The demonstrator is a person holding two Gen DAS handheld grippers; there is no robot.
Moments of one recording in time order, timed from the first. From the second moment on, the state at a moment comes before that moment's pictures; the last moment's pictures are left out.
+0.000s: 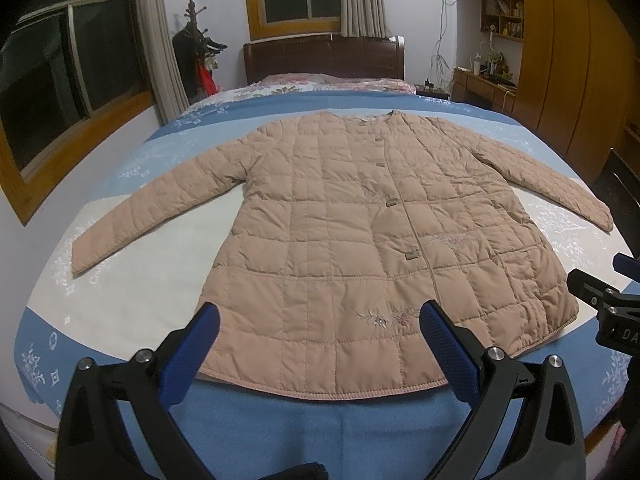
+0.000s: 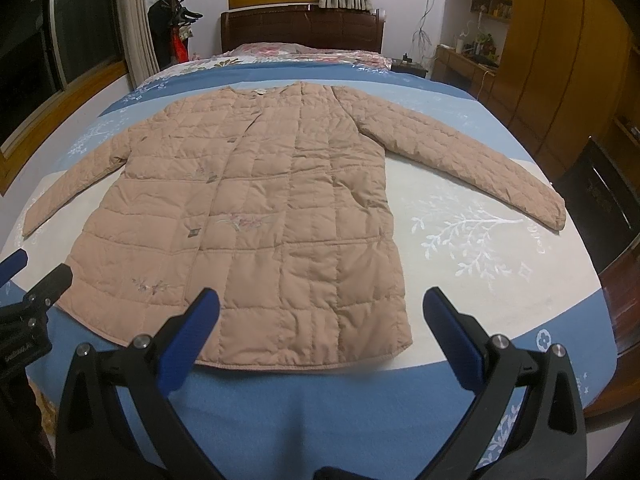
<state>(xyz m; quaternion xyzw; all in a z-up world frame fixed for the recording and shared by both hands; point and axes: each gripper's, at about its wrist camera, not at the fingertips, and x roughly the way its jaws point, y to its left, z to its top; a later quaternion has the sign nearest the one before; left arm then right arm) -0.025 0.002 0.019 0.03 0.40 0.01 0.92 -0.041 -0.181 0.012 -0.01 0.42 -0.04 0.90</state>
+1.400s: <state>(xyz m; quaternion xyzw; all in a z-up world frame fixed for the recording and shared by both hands) 0.180 -0.061 -0.005 -0.04 0.44 -0.10 0.89 0.103 -0.661 -0.071 0.30 0.51 -0.20 0.78</state>
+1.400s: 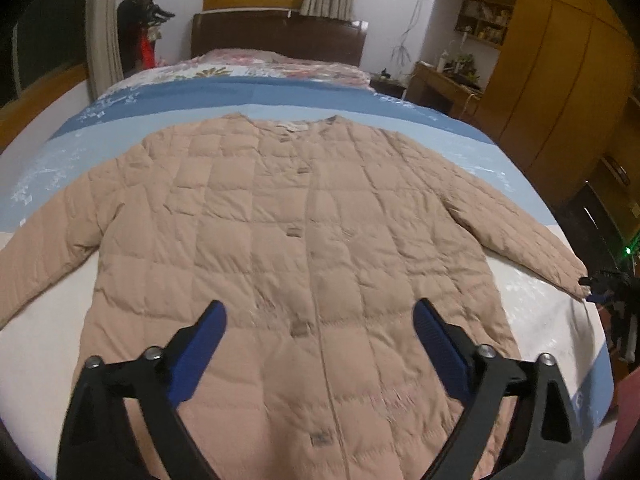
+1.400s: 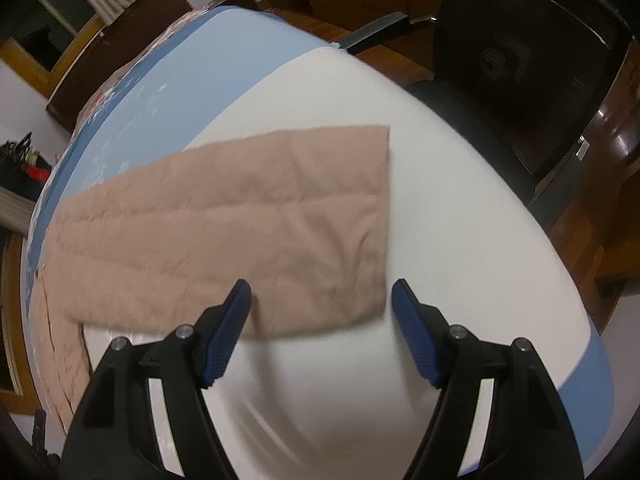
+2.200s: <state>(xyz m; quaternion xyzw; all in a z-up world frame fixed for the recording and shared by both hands) 0.238 -0.017 -0.036 -0.07 0.49 -0.07 0.87 0.188 -0.507 0.035 0.18 0.42 -0.03 0.89</state>
